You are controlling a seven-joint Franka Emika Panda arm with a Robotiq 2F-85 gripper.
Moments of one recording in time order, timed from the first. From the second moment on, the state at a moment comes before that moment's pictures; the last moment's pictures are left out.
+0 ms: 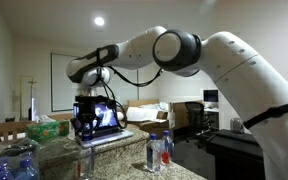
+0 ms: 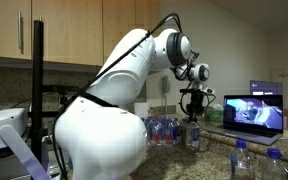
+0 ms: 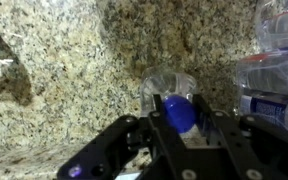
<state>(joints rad) 0.16 0.56 0.06 -1.27 0.12 1.63 0.42</state>
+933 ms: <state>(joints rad) -0.01 0.13 -0.08 -1.95 0.19 1.76 0.32</state>
